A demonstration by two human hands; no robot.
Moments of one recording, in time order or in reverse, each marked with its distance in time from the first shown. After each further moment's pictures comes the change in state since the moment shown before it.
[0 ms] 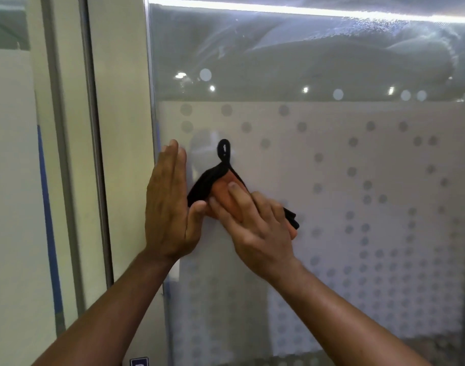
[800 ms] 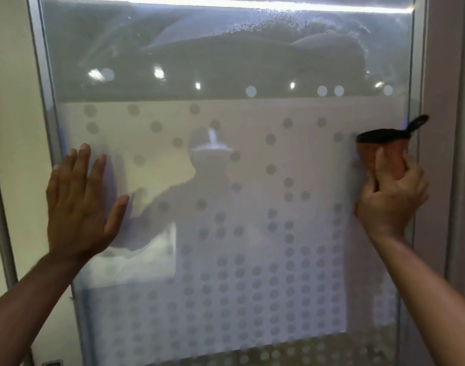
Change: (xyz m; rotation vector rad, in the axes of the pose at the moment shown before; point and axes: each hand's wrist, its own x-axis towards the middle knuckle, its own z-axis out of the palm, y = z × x) left_hand 0.000 0.013 0.012 0.477 -0.059 0.037; right_hand -0.120 0.351 -0.072 -0.176 0.070 0.843
